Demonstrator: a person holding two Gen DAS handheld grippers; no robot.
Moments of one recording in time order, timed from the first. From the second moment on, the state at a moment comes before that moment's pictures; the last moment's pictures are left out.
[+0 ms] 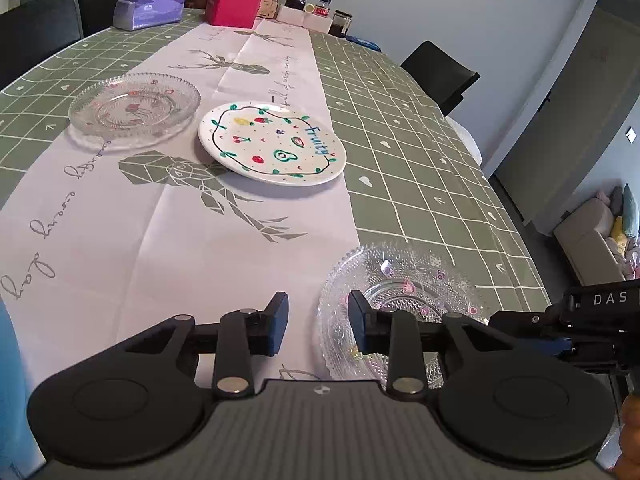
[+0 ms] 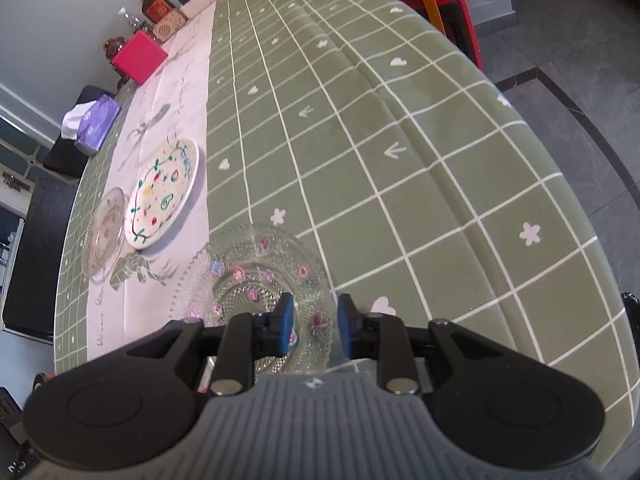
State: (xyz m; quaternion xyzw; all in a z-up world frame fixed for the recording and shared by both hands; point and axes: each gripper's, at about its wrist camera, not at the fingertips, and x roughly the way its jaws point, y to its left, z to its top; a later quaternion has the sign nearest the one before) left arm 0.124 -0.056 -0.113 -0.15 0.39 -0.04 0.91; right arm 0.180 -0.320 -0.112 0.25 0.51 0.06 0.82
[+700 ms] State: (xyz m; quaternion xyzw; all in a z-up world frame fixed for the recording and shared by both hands) left arm 0.114 -0.018 -0.004 -0.03 0.41 -0.16 0.90; right arm 0.168 -0.282 -0.073 0.16 0.39 0.11 0.90
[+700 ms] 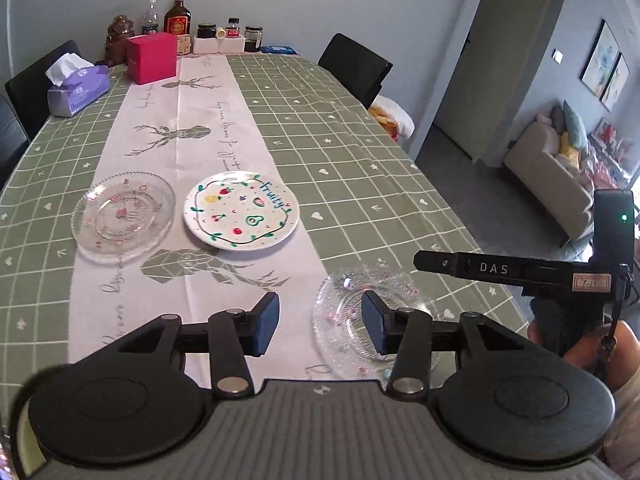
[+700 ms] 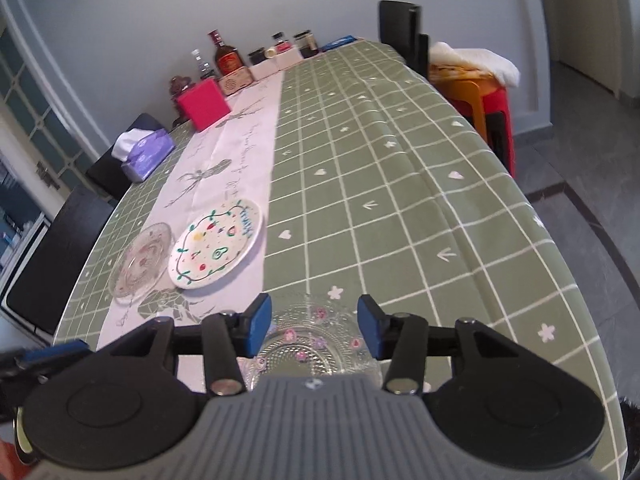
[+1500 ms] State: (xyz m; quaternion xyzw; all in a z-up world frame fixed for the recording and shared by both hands) left arm 0.246 0.161 -0.019 0.15 0.44 -0.10 0.88; right arm 0.283 -0.094 -0.072 0.12 0.52 0.23 0.81
